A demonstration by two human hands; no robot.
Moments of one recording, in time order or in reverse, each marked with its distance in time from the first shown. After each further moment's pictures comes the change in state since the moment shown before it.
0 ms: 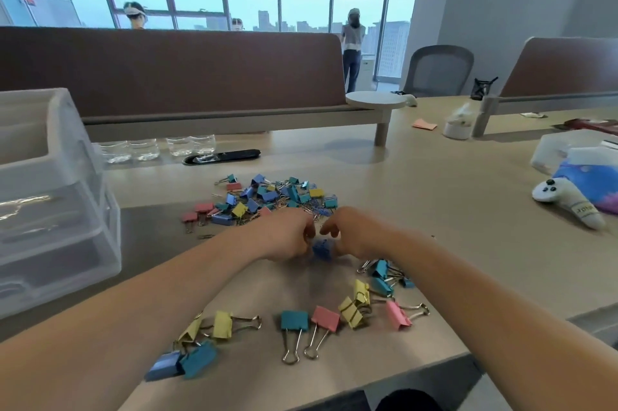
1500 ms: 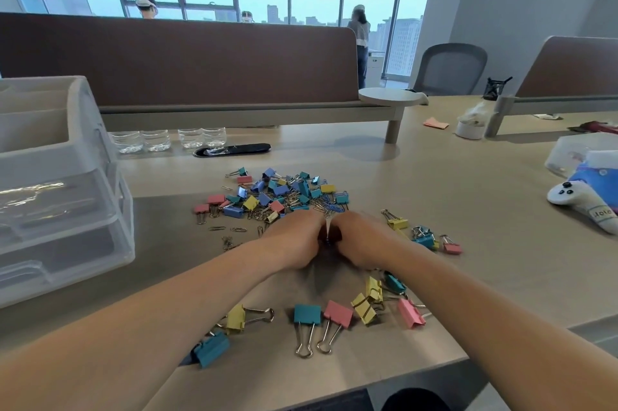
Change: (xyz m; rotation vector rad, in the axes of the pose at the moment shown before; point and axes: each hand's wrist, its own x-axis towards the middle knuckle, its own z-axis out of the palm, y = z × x) left_hand 0.013 -0.009 0.032 -0.018 0.175 0.039; right_hand 0.003 -0.010 0.019 -0.056 0.080 0.044
